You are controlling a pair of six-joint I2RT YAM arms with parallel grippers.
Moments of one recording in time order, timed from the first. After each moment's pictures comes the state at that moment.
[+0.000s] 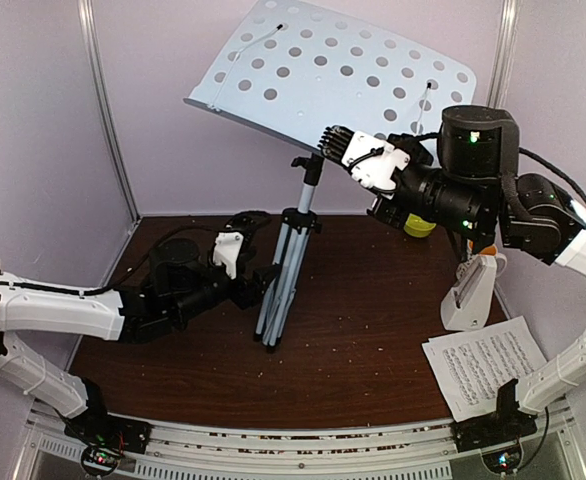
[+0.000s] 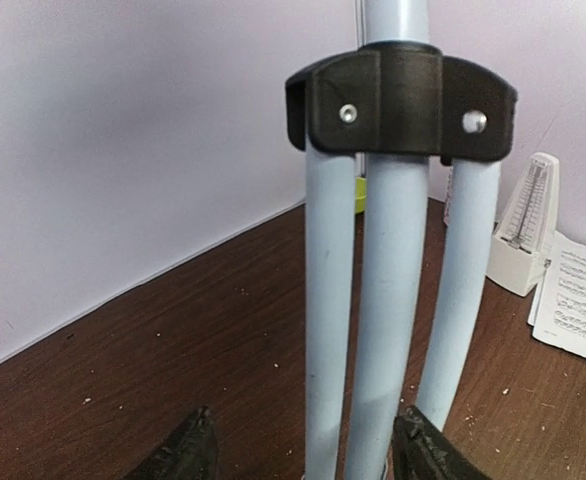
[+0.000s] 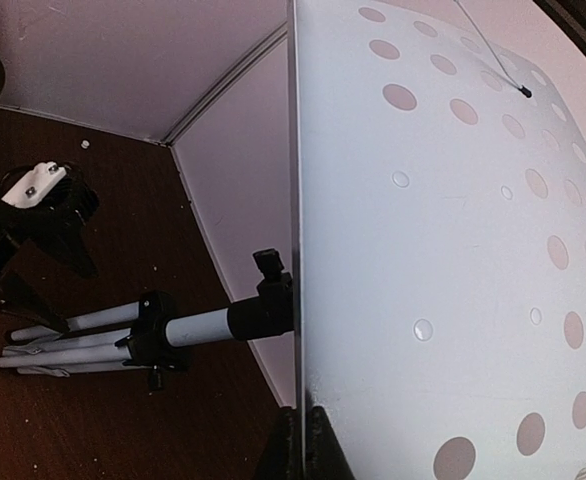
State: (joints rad) left arm -0.99 1.34 0.73 0.48 -0.24 0.02; right arm 1.20 1.31 1.60 -0.43 0.57 -0.79
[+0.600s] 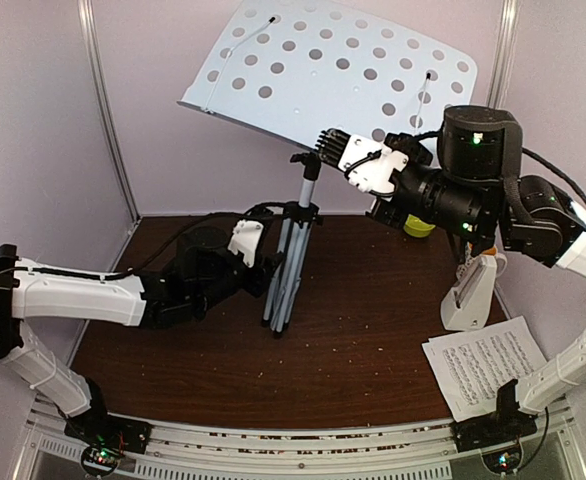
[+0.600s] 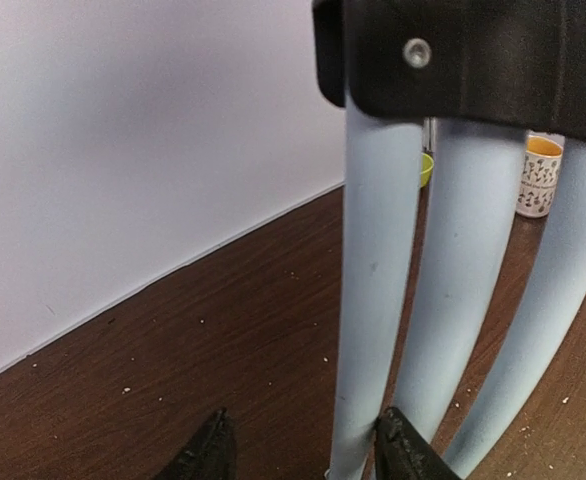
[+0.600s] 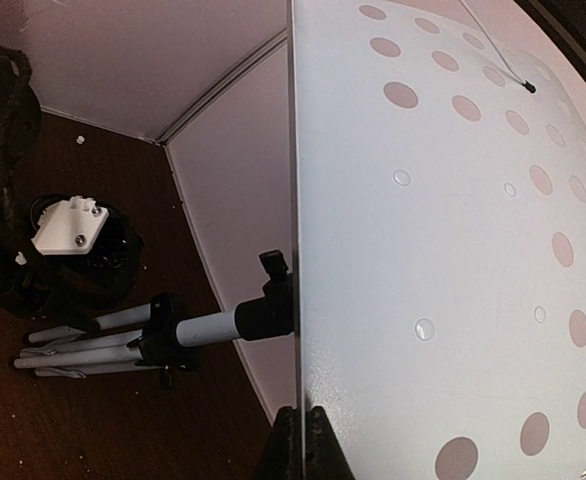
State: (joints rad) left arm -0.99 1.48 0.89 0.36 -0.40 0.04; right arm 1.22 1.31 1.60 -0.41 0.60 -0.84
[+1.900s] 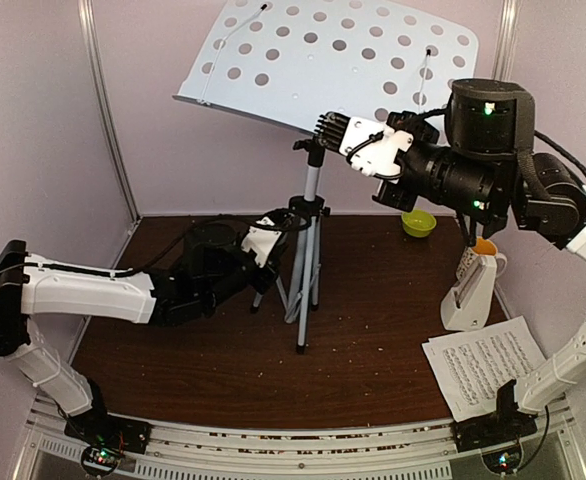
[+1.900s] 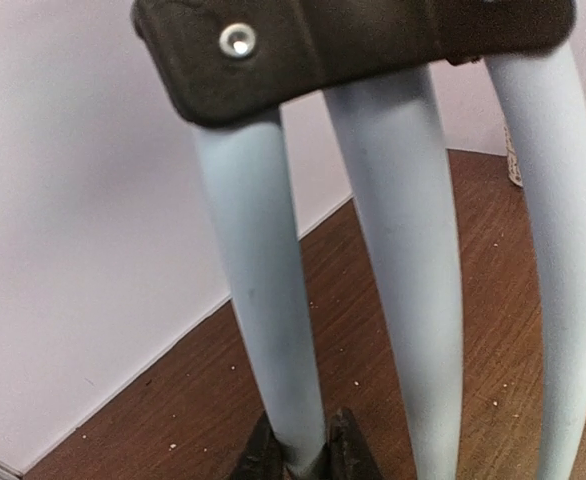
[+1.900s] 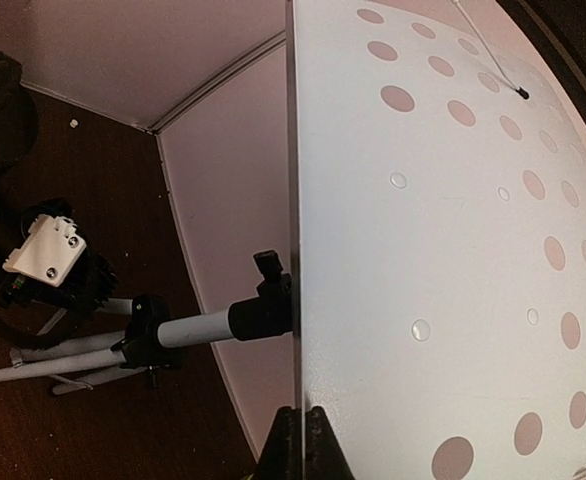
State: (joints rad) left arm -1.00 1.54 0.94 0.42 -0.38 0.30; right arm 1.24 1.36 1.76 -0.53 0.62 -0.94
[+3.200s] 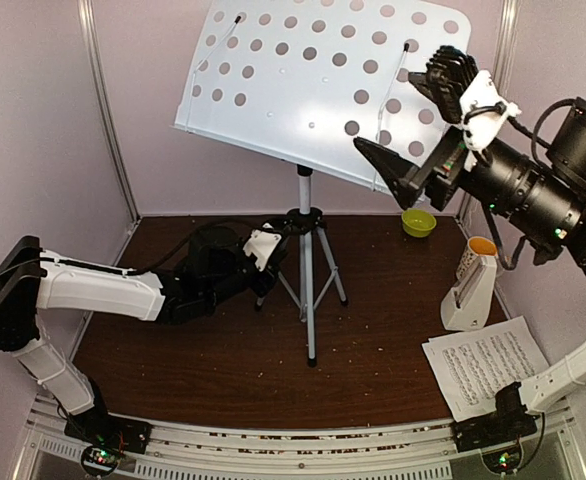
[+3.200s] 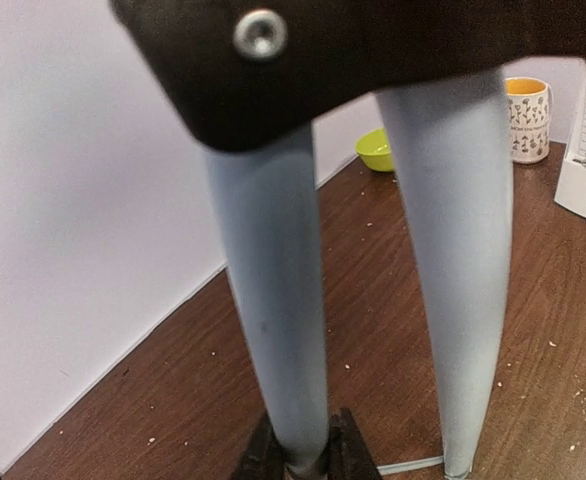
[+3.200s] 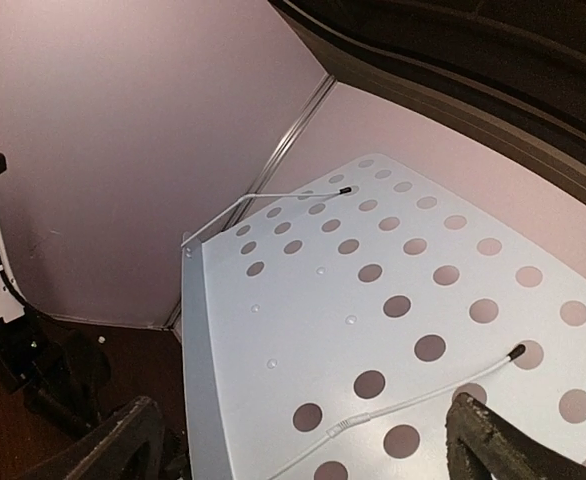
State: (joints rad) left arm -0.95 1.60 0.92 0.45 -0.27 0.30; right arm 1.41 1.15 1.53 -0.09 0.58 -0.80
